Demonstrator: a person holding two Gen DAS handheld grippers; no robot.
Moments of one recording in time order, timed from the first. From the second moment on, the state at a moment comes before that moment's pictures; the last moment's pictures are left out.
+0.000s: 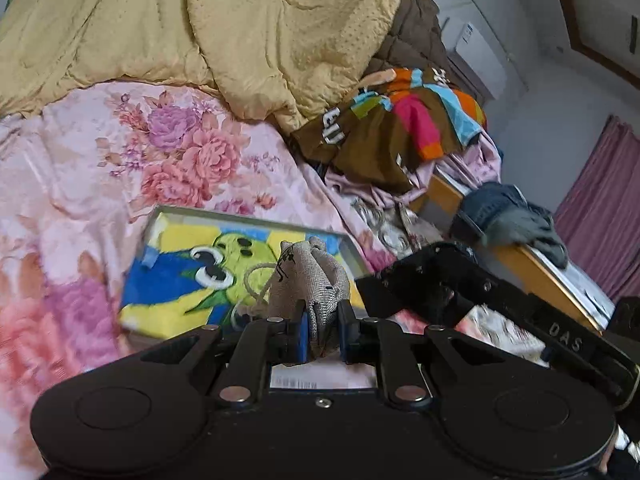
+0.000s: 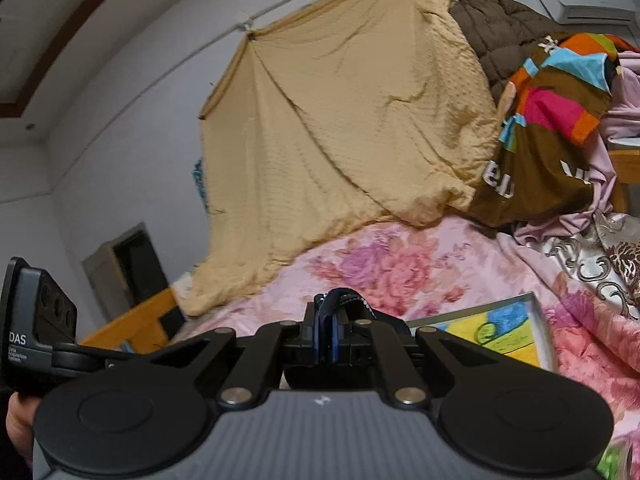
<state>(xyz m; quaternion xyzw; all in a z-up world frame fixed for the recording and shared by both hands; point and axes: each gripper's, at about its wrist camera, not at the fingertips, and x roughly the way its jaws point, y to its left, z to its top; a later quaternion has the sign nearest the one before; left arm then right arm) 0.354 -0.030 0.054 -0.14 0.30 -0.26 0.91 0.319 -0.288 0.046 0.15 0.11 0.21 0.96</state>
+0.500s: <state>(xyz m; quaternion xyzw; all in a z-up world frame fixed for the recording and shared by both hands) 0.446 -0.068 -0.033 -0.20 0.33 -0.22 0.90 0.395 -0.324 -0.013 0.22 0.18 0.16 0.95</state>
